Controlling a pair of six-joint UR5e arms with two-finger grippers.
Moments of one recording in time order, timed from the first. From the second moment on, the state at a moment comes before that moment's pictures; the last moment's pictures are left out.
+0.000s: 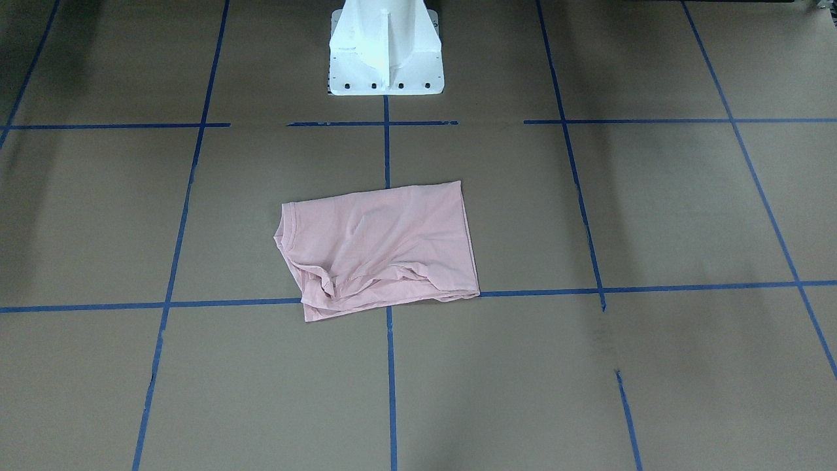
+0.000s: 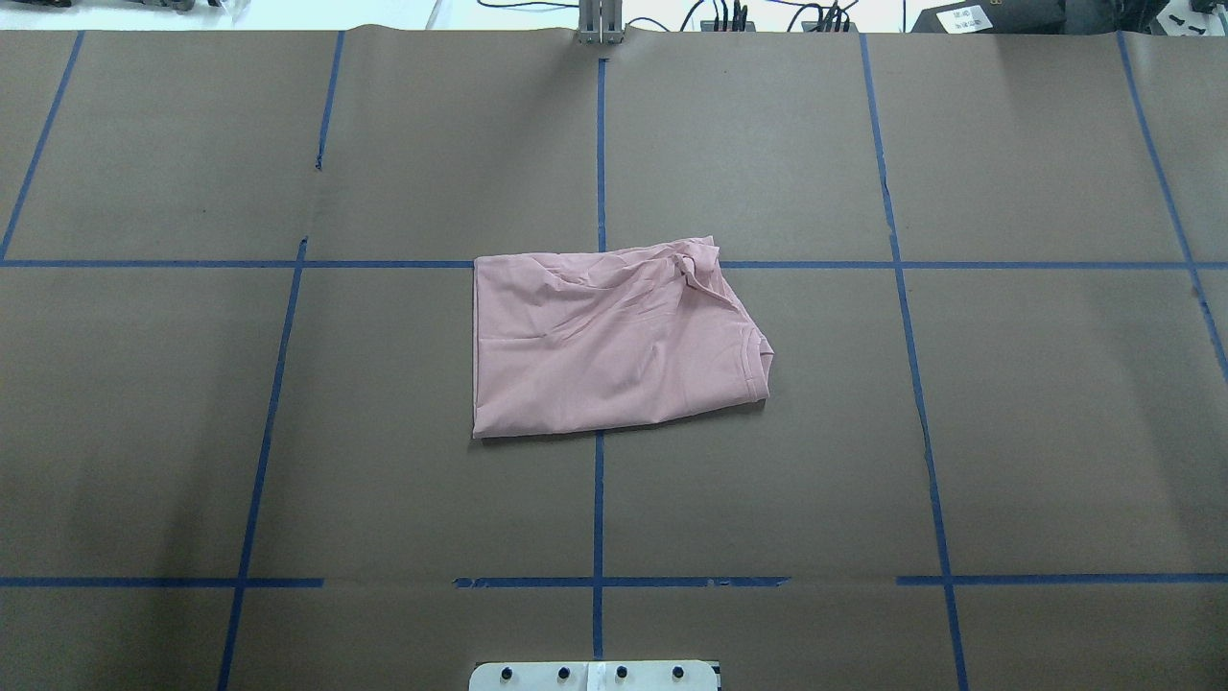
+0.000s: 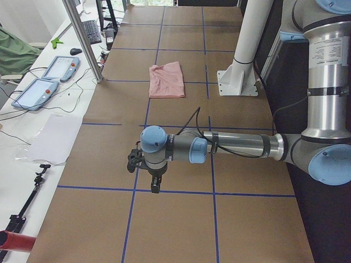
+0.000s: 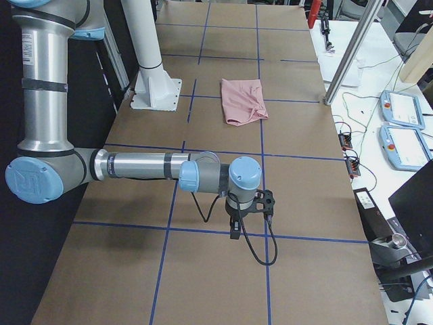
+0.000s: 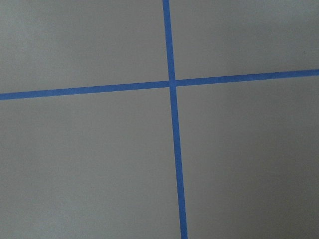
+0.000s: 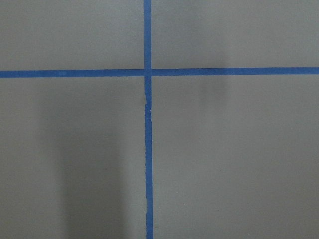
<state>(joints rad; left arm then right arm) -1.54 -1.48 -1.70 -1.61 -2.36 -0.01 1.57 -1.64 1.68 -1.63 2.32 0.01</state>
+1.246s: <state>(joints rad) -1.54 -1.49 -1.69 -1.63 -2.34 -0.01 1.57 -1.65 1.67 -1.60 2.32 0.02</state>
